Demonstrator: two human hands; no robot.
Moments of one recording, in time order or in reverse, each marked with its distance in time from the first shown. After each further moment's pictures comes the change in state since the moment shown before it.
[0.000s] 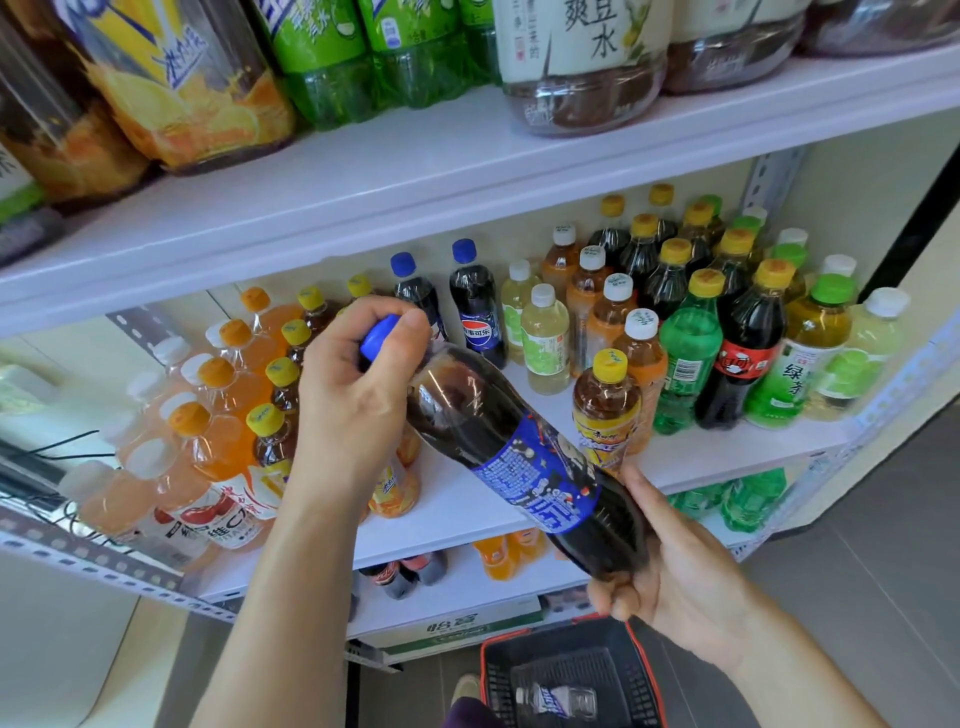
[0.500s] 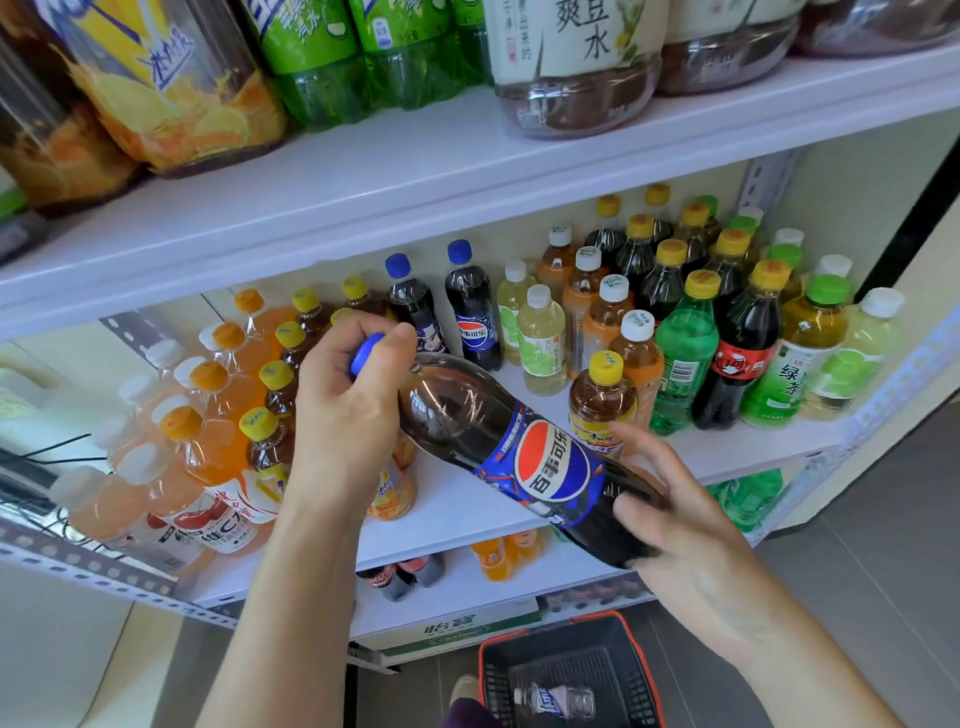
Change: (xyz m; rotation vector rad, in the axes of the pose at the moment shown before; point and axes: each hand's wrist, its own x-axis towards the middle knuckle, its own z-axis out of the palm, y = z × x) left_hand 0.000 -0.012 0.002 -0.127 0.046 -0.173; right_hand -0.002 -0.009 -0.005 -0.054 -0.042 -0.385
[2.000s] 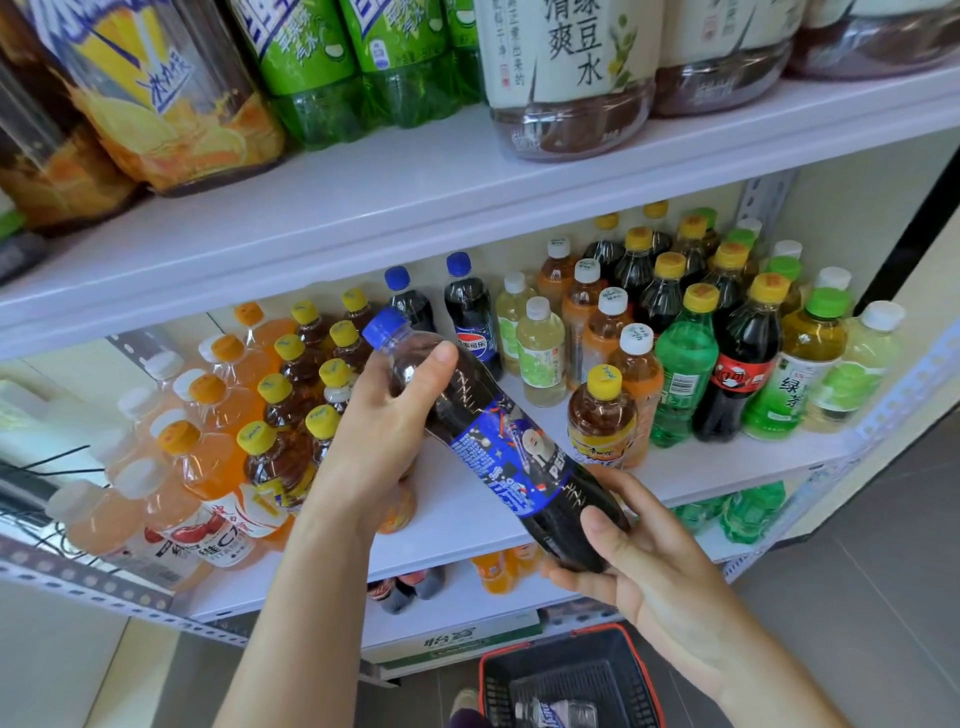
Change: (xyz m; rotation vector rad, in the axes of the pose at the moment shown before) left_hand 0.000 -0.006 0.012 -0.020 -0.184 -0.328; right_hand 0.002 0.013 0.018 -0.008 0.103 0.055
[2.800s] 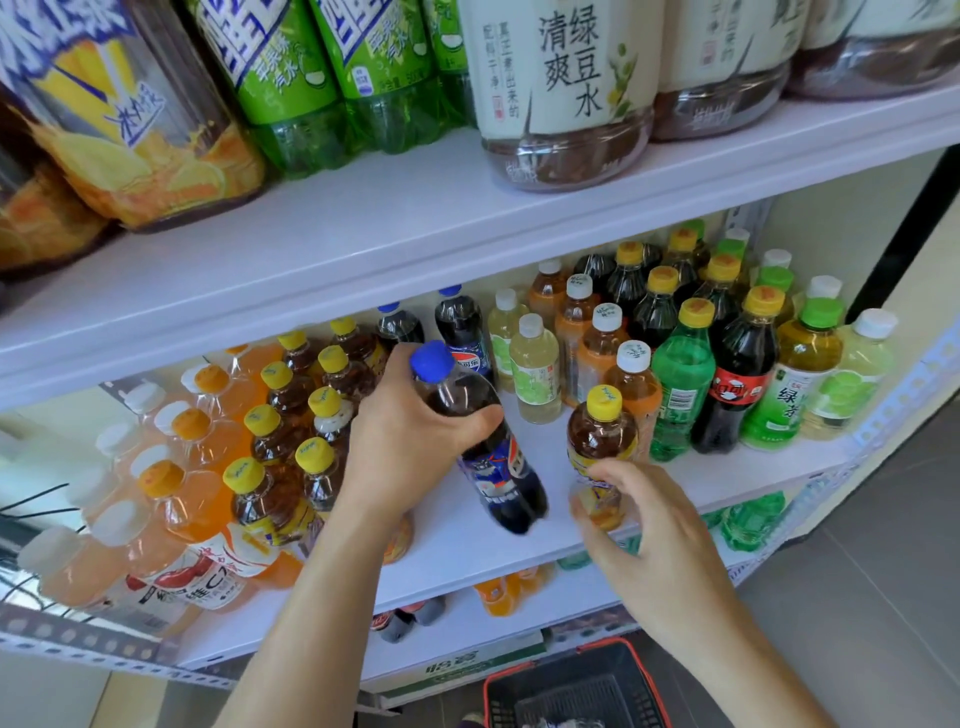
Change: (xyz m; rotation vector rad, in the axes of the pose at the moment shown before) left_hand 0.041 -0.019 0.002 0.560 0.068 0.202; right_hand 0.022 -0.010 -0.001 -1.290 0.352 -0.456
